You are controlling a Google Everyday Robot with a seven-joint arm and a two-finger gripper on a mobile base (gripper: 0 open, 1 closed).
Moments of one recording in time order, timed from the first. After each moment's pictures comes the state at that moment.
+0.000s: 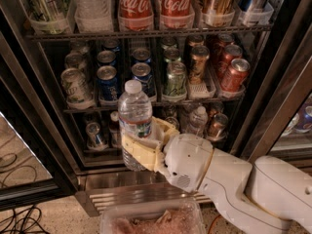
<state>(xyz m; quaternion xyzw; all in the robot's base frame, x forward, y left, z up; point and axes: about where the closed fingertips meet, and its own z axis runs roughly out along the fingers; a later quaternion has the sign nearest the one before) 0.393 0.044 0.904 -0.31 0.60 0.42 0.60</state>
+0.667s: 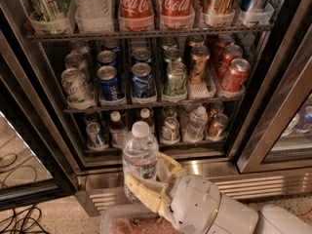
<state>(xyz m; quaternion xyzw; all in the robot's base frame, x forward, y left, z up) 0.338 0.033 0.863 -0.30 0.59 0.42 0.62</state>
